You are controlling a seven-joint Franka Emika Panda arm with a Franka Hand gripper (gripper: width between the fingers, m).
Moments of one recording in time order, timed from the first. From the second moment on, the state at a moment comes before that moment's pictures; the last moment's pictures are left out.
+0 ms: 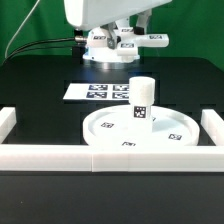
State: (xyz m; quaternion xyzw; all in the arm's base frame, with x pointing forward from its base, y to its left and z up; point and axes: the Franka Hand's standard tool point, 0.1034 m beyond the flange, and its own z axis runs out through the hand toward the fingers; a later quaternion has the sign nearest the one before) arm 0.536 -0.004 0.153 -0.93 -0.35 0.06 0.06
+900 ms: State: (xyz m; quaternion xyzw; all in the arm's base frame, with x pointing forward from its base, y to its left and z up) arm 0.557 0.017 0.141 -0.91 -0.42 0.04 0.07
